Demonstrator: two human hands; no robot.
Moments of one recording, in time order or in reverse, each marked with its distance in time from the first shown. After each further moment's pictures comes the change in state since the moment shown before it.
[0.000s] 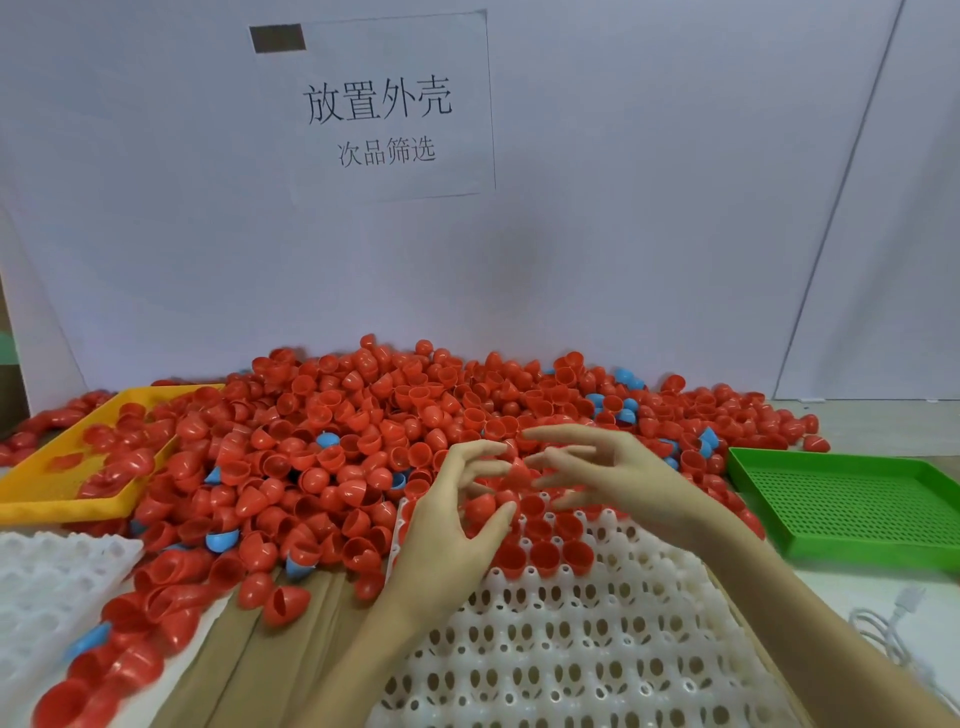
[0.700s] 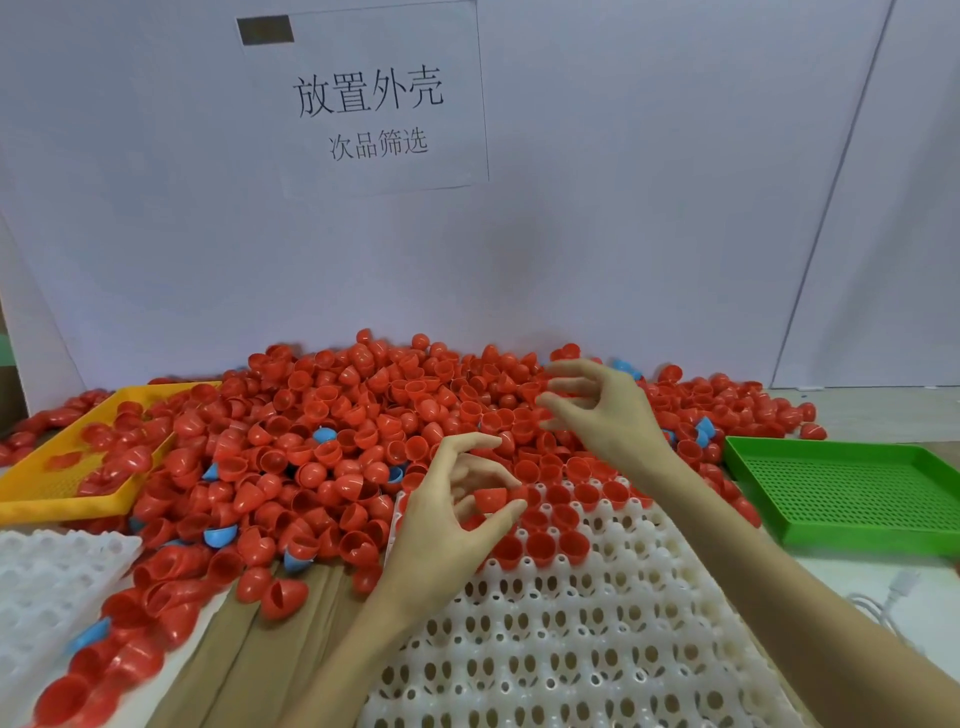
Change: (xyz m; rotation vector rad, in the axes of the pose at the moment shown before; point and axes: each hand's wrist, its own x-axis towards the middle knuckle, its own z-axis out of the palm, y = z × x) left_hand 0.000 0.005 0.002 -0.151 -0.031 0.024; right_hand 0.033 -0.018 0.003 -0.172 0.482 -0.102
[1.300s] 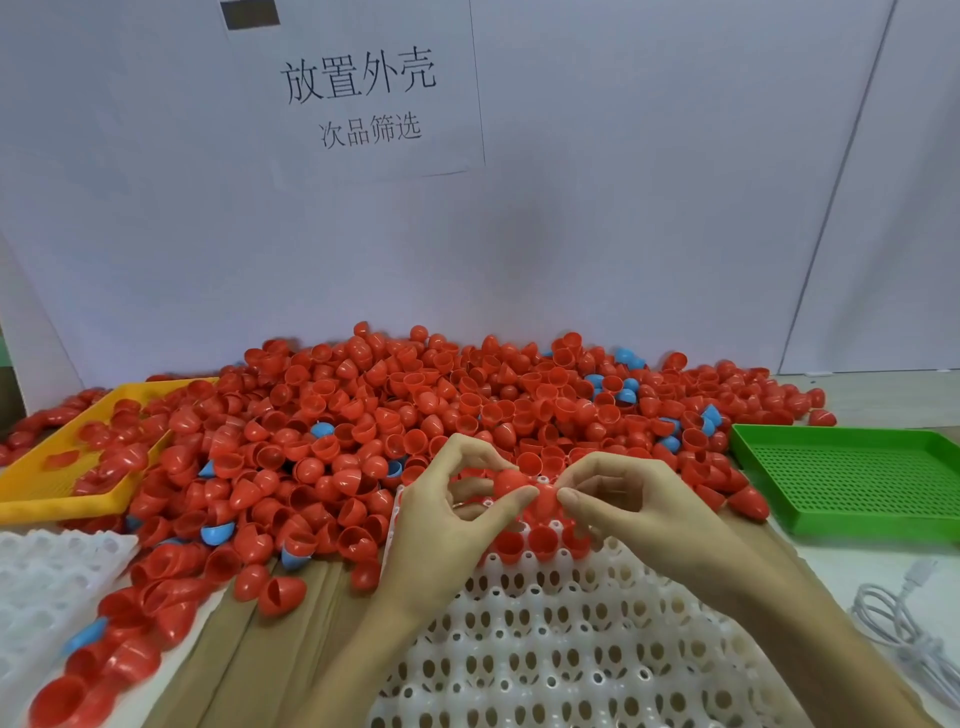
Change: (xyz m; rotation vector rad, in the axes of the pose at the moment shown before) left_hand -0.001 -0.002 0.004 0.023 0.054 -0.011; right_hand -0.090 0.010 -0.024 0.161 -0.366 0.047
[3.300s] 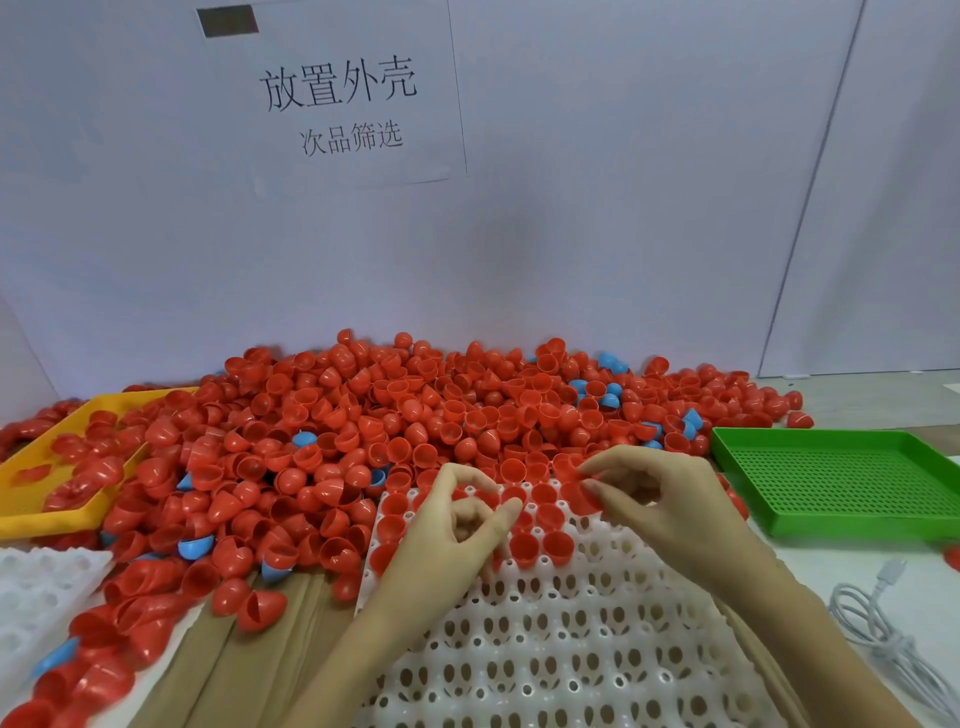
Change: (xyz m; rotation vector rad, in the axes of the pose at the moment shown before) left_hand -0.002 -0.002 0.005 0.006 -0.189 -0.277; right_hand -0.001 0.024 -0.030 -0.432 0.277 -0.186
